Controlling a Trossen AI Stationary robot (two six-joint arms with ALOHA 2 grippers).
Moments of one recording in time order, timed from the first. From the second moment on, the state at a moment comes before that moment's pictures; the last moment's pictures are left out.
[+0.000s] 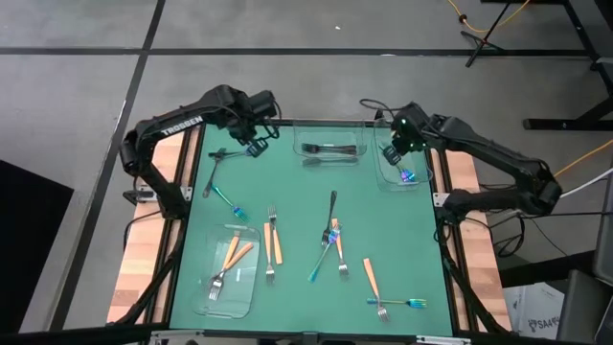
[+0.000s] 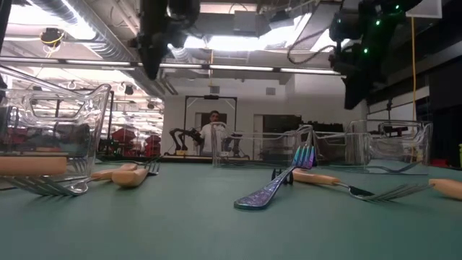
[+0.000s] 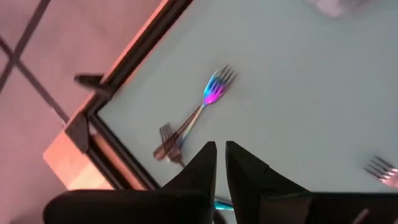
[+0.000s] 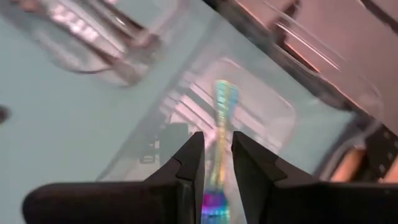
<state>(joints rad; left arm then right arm) 0.50 1.62 1.64 -1.46 -0.32 -0.31 -0.67 1.16 0.99 -0.91 0.17 0.10</state>
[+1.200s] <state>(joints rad) 0.77 1.59 0.84 -1.09 -0.24 -0.50 -0.27 1.15 0.99 -0.76 0.17 0.13</state>
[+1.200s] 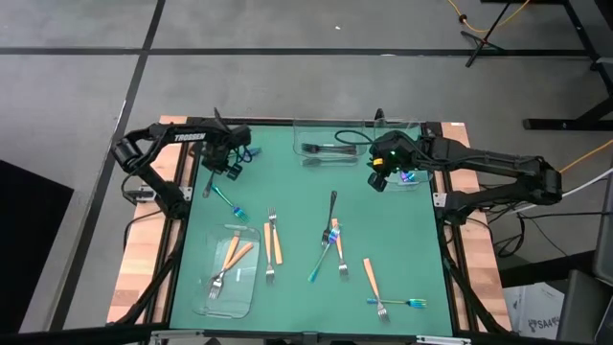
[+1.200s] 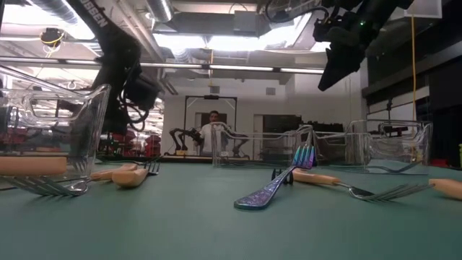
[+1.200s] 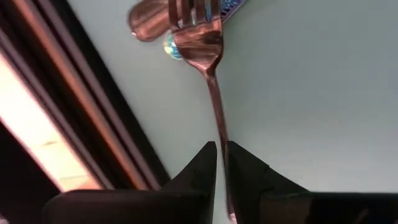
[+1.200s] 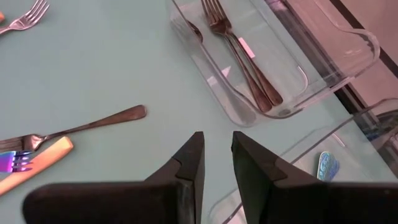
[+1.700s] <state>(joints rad) 0.81 1.59 0.81 -1.00 -0.23 -0.46 -0.28 1.15 0.99 -0.76 0.17 0.13</state>
